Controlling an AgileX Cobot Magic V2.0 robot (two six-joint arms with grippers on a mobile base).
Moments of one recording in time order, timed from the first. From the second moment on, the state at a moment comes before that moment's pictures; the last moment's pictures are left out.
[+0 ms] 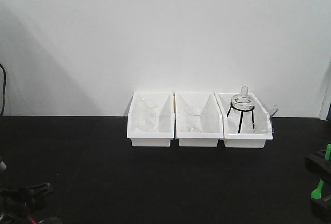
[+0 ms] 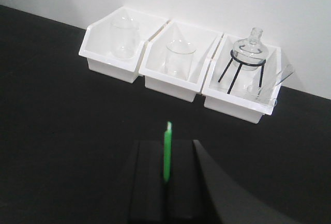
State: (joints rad) left arm -0.06 1.58 -0.82 -0.62 0.20 0.03; right arm 0.00 0.91 -0.71 0.92 0.37 -1.10
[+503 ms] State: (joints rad) left arm -0.09 1.61 -0.82 -0.62 0.19 0.03; right arm 0.00 0.95 -0.71 0.91 0.39 -1.10
